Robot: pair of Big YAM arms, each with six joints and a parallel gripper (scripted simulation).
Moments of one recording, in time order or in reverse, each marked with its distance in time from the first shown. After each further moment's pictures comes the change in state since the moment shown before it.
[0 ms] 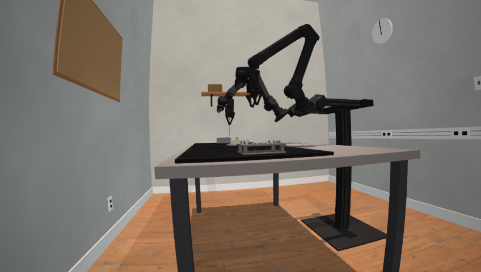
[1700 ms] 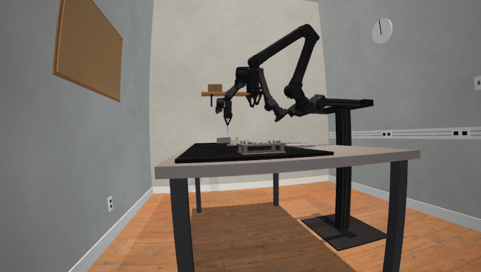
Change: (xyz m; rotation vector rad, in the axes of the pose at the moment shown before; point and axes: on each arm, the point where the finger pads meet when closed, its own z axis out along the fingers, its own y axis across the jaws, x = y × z) left arm 0.000 0.000 0.000 0.000 0.000 0.000; right arm -0.010 -0.074 0.001 0.001 -0.001 0.004
